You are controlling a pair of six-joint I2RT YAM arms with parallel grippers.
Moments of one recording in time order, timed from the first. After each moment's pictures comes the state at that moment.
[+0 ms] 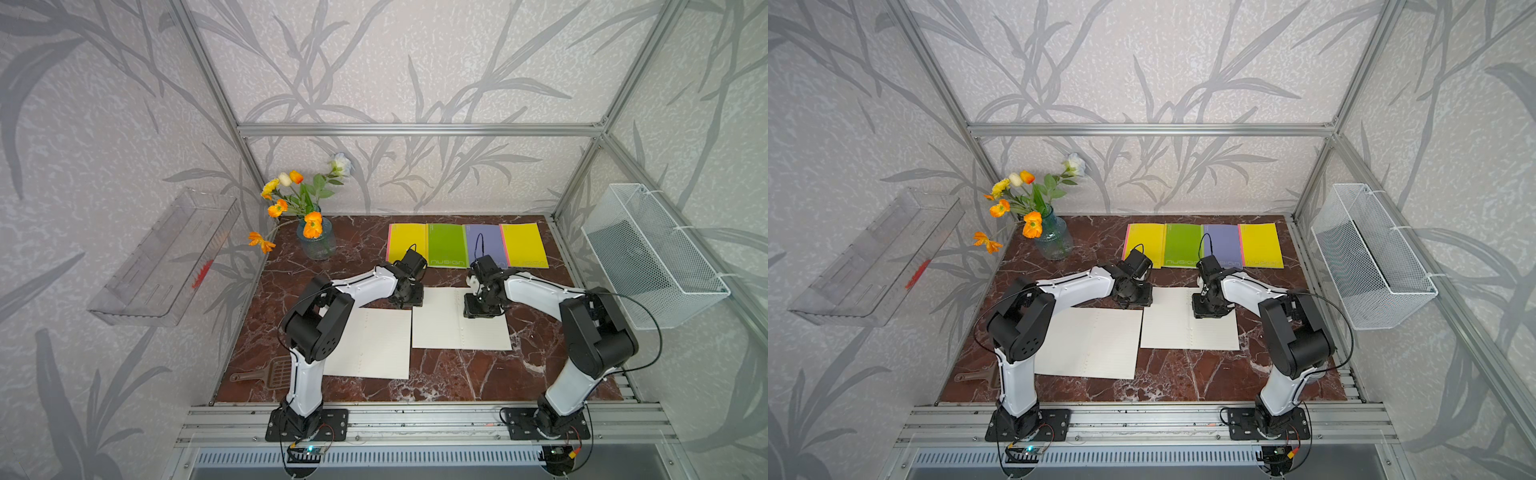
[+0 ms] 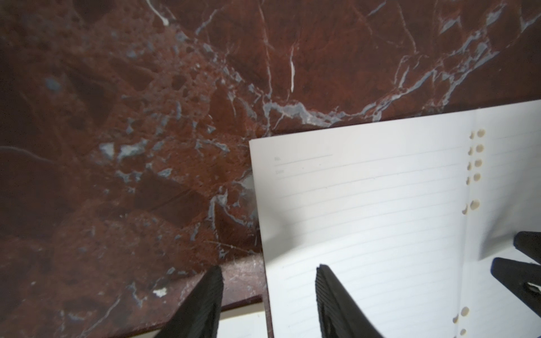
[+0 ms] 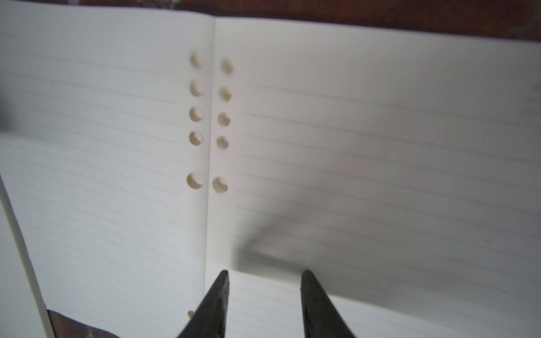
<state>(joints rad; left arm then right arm) -0.65 1.97 1.34 -0.57 0.04 -0.53 0.38 1.74 1.02 -0.65 -0.16 0.33</state>
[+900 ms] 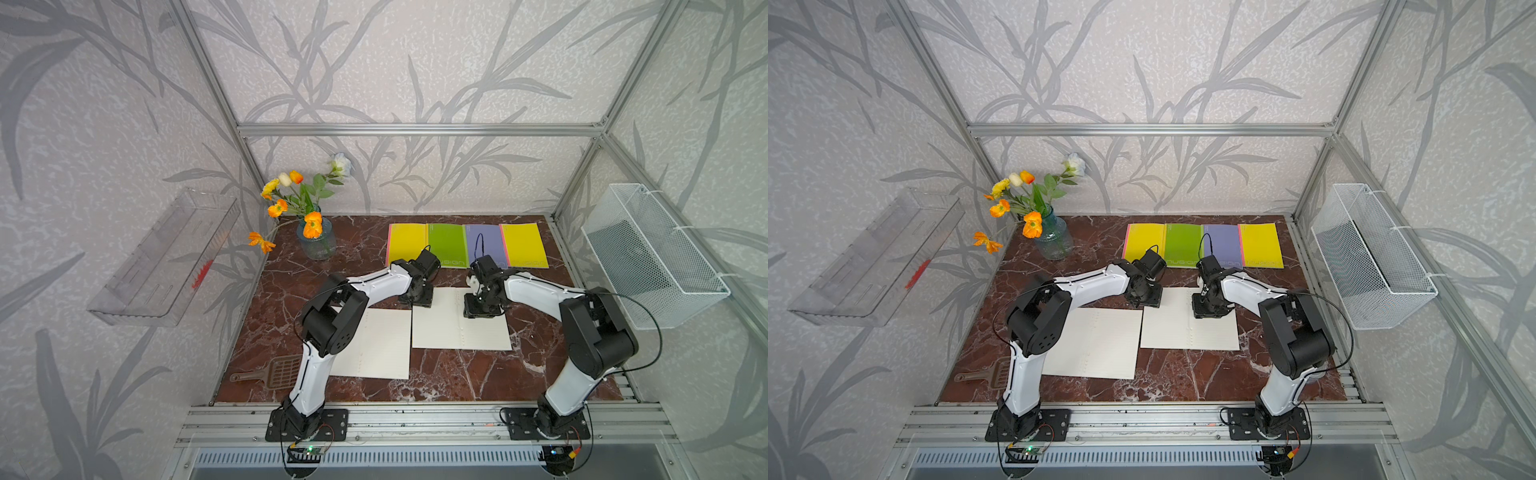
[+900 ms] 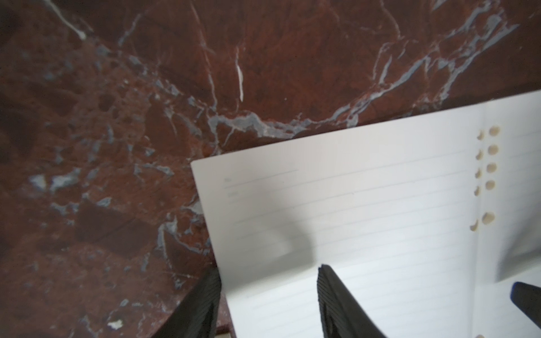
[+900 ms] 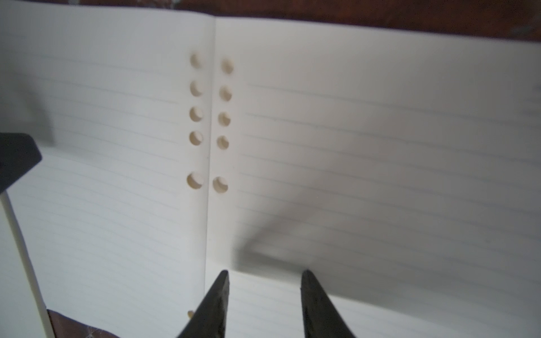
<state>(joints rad) -0.71 2.08 1.50 -0.67 -0.01 -0.51 0.38 1.74 1.02 -0.64 -0.16 0.33</state>
